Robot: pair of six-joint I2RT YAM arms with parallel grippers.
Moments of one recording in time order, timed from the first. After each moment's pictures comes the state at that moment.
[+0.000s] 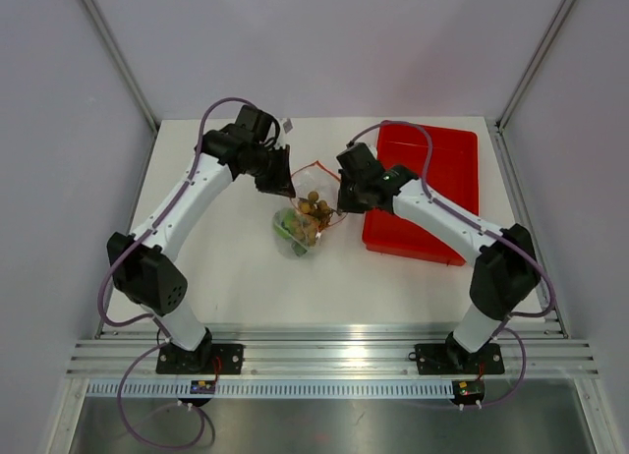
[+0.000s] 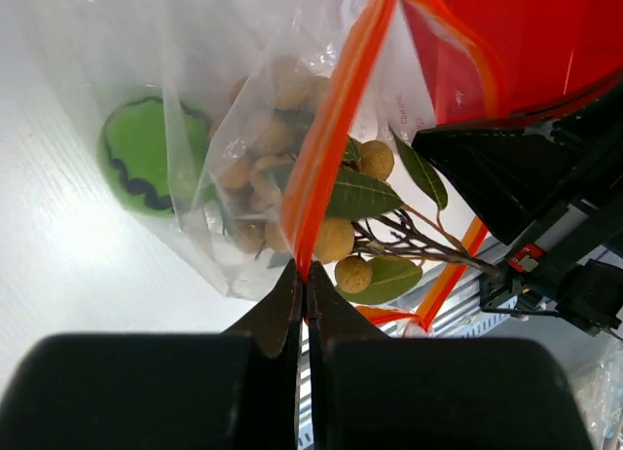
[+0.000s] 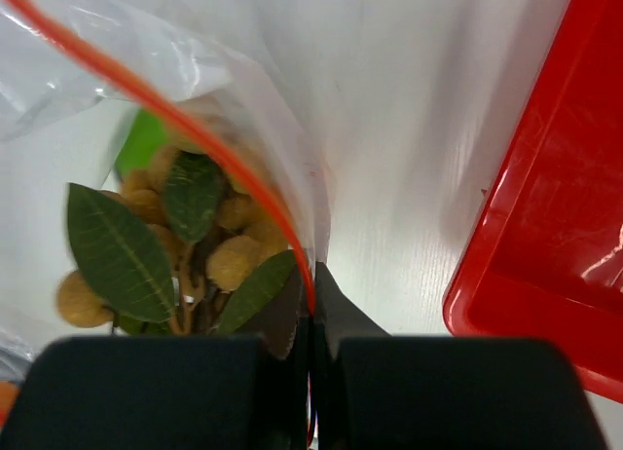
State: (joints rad) left arm -0.44 1.67 1.68 -0.99 0.32 -0.37; right arm 0.68 1.70 1.44 -0.65 0.12 0.66
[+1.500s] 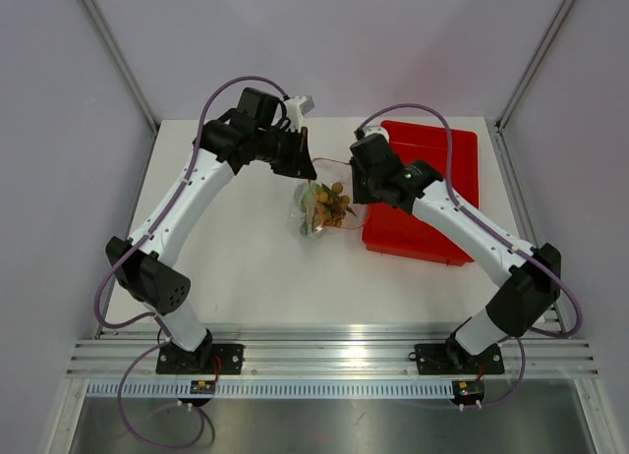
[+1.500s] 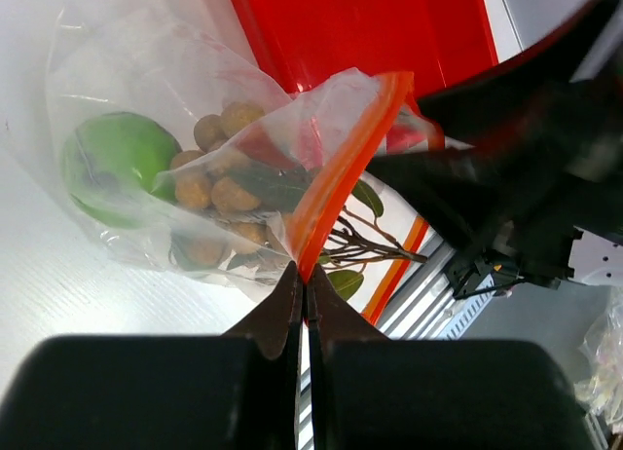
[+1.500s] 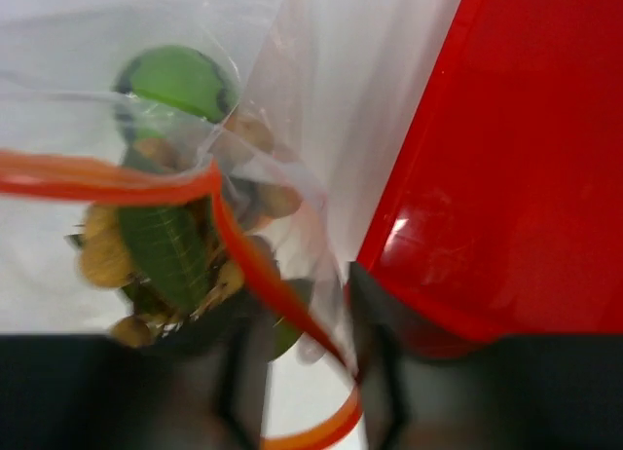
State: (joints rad) left arm -0.50 1.69 1.88 -0.96 0.45 -0.26; right arm 0.68 1.52 1.50 -0.75 0.27 0.44
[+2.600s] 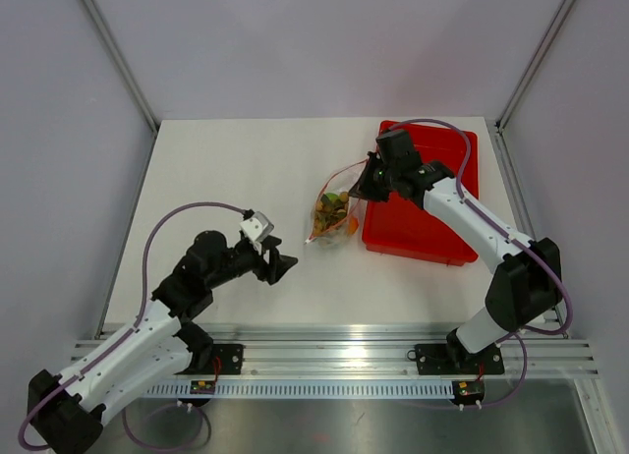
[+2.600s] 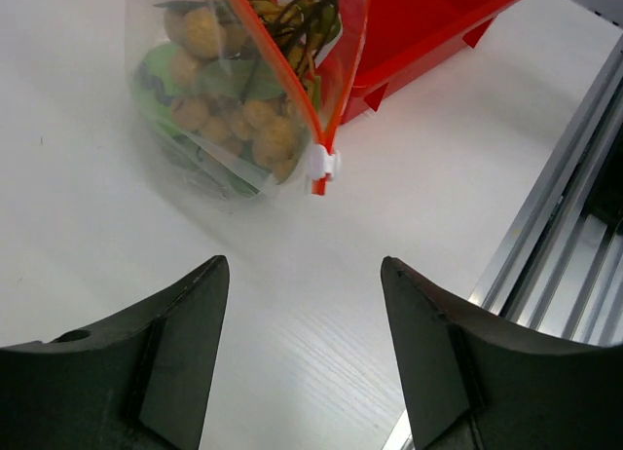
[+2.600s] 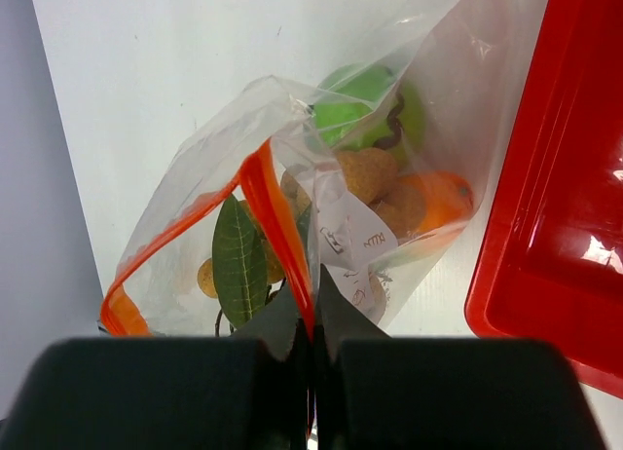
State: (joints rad) left arm -0.62 0.69 0.50 -0.08 0.32 -0.08; right arm 0.50 1.57 1.36 -0.55 -0.12 0.79
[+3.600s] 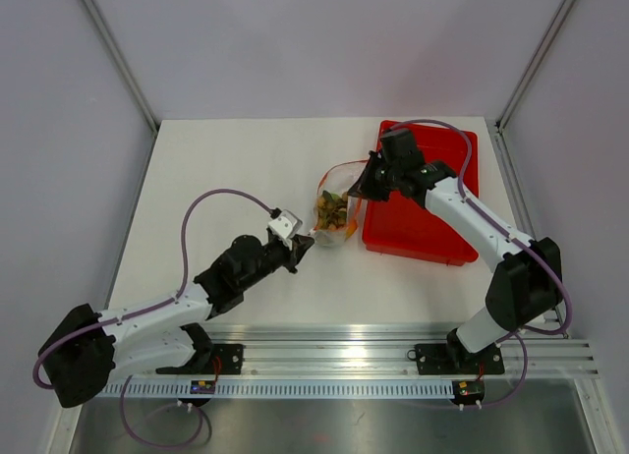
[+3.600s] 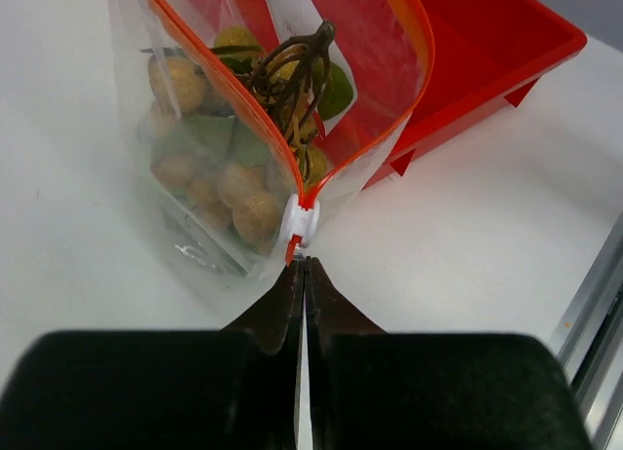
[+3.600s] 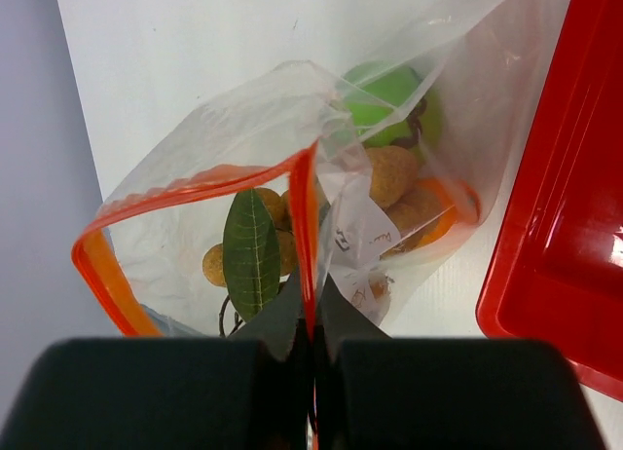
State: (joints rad) left arm -0.86 1.03 0.42 0.43 -0.01 -0.10; right arm 0.47 1.57 1.35 -0.53 -0.18 0.80
